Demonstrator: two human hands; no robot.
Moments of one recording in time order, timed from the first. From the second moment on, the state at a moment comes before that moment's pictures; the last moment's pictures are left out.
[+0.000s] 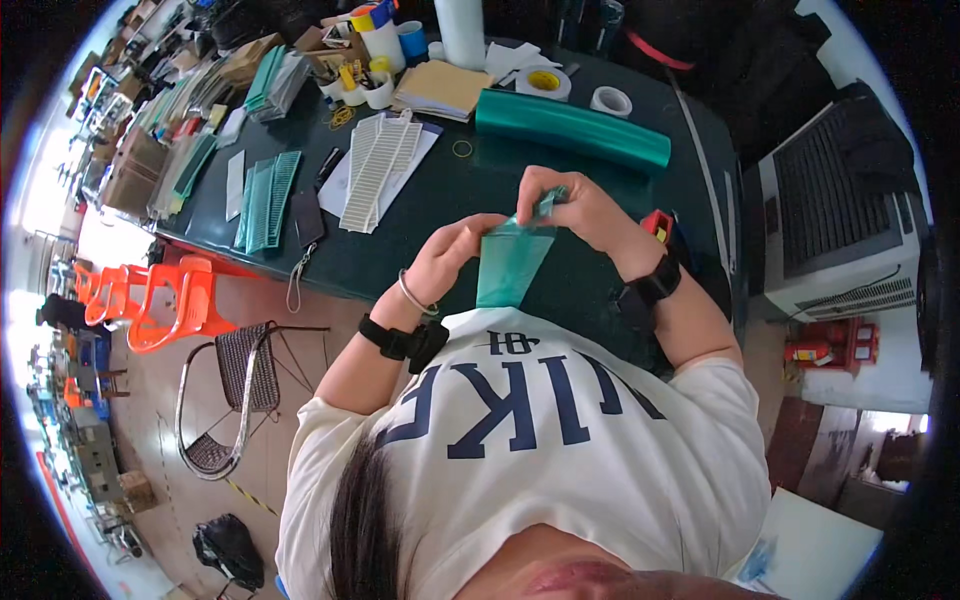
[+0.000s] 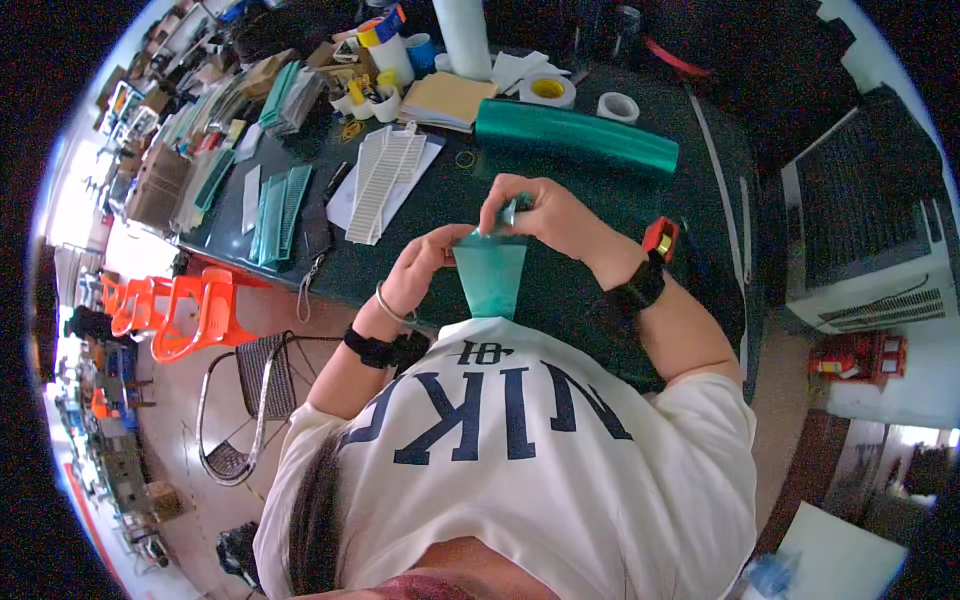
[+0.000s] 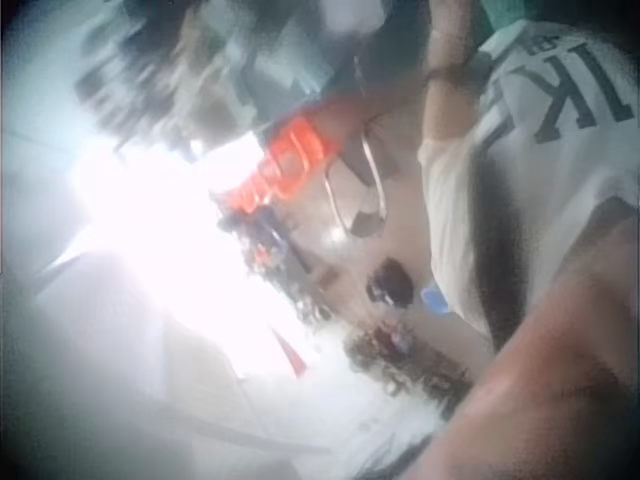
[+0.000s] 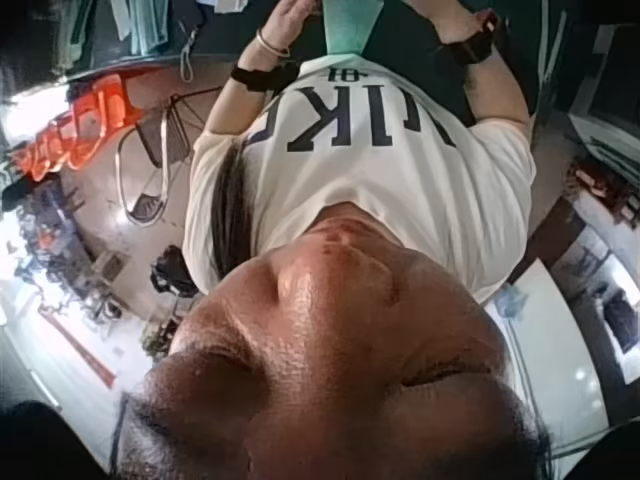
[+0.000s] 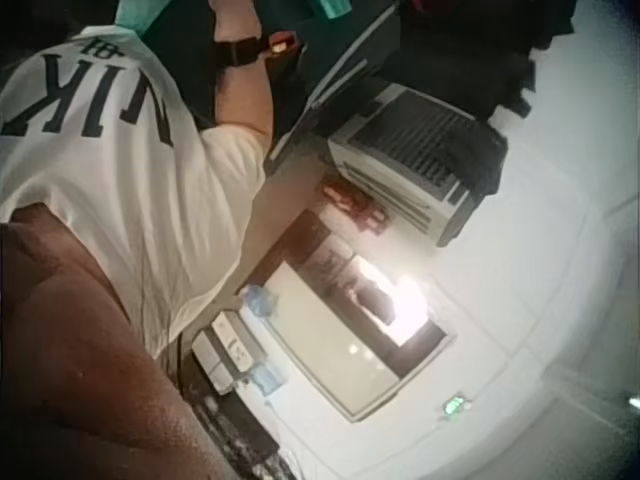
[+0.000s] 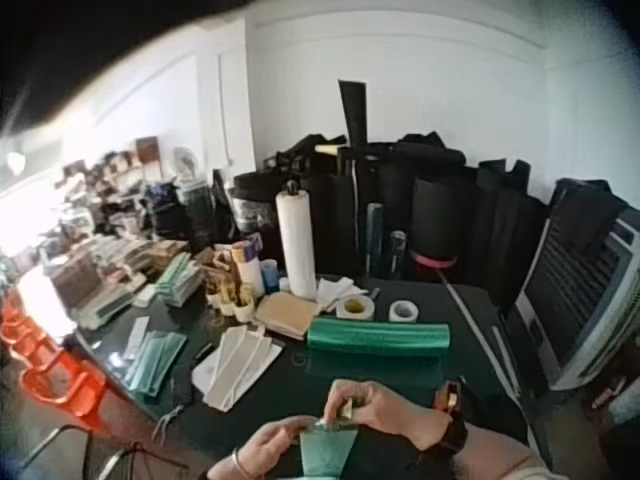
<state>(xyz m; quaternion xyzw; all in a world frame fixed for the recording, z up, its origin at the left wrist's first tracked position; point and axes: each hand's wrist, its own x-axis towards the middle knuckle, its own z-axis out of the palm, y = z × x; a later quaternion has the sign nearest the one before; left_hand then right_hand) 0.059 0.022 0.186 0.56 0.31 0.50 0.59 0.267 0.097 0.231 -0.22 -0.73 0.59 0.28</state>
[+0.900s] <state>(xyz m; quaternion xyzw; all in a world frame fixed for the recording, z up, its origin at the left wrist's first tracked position) 0.043 0.039 0.203 0.59 0.34 0.43 0.59 0.267 0.070 0.185 -0.23 -0.57 0.72 0.33</state>
